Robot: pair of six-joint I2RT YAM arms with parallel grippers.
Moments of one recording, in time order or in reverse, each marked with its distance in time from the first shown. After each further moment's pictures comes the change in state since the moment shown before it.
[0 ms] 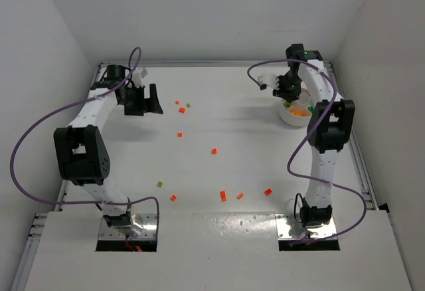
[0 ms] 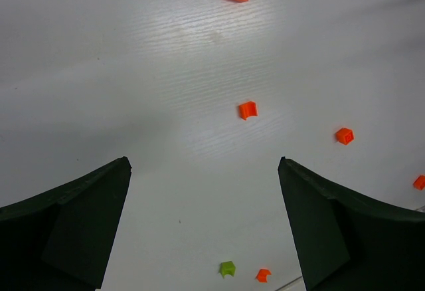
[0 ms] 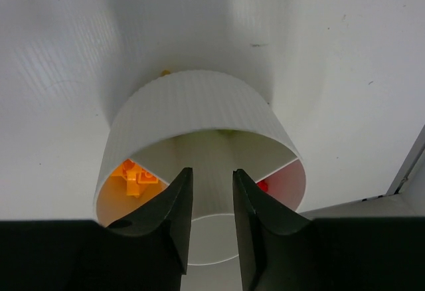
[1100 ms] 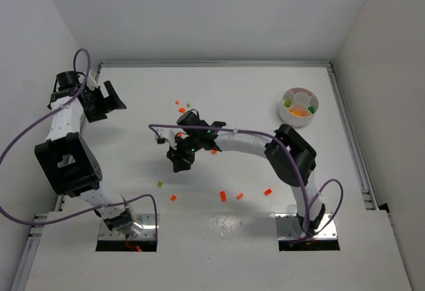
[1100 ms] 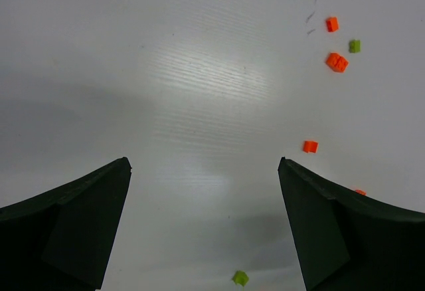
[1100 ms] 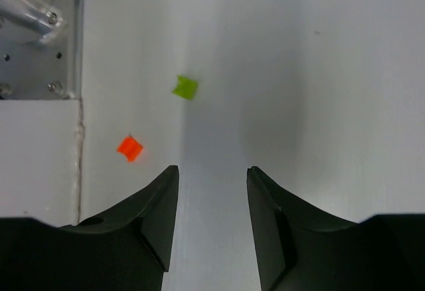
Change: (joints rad) left arm 0.335 -0.078 -0.026 0.026 -0.018 -0.092; right arm 0.890 -0.170 -0.596 0.903 -0.482 1.100
